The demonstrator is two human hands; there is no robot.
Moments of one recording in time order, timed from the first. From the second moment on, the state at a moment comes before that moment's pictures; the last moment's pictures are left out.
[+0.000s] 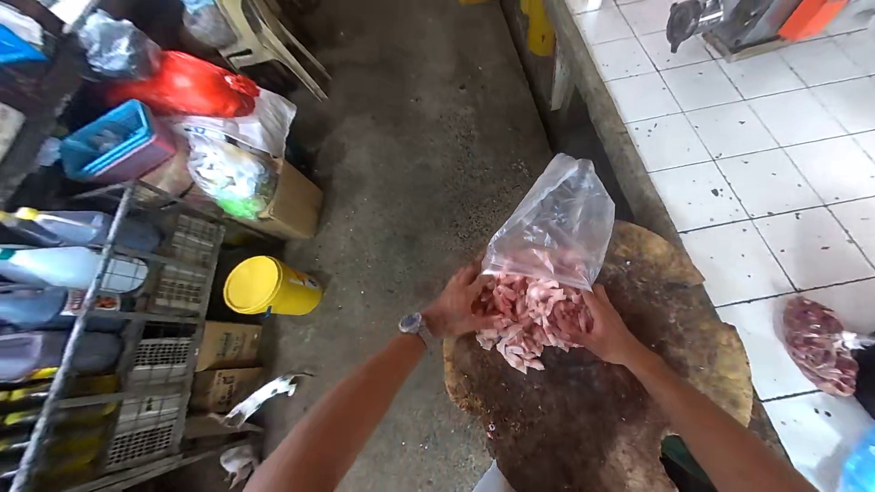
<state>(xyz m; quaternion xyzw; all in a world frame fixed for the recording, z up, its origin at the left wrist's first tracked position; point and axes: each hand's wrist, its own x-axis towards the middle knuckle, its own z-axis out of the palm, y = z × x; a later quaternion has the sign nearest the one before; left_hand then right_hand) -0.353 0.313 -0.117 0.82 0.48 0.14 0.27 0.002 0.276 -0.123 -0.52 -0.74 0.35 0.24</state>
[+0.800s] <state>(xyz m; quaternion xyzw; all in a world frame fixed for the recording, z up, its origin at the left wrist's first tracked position) -0.254 0.197 -0.123 0.73 0.64 0.12 0.20 0.004 0.146 -0.121 -0.65 -0.70 0.20 0.19</state>
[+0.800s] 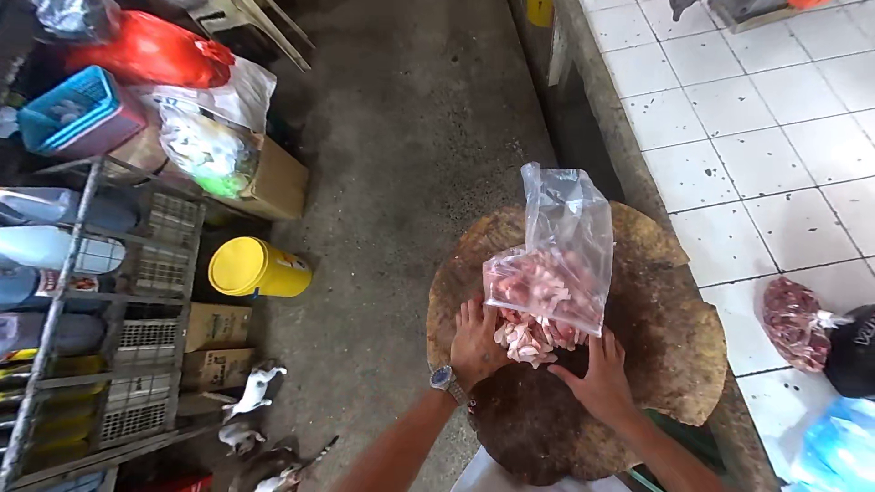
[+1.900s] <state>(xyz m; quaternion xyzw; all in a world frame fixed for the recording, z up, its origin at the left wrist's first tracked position) -0.193 0.146 -0.118 0.71 0.68 0.06 0.18 0.064 0.127 -0.114 -0.57 -0.77 0.25 0.16</state>
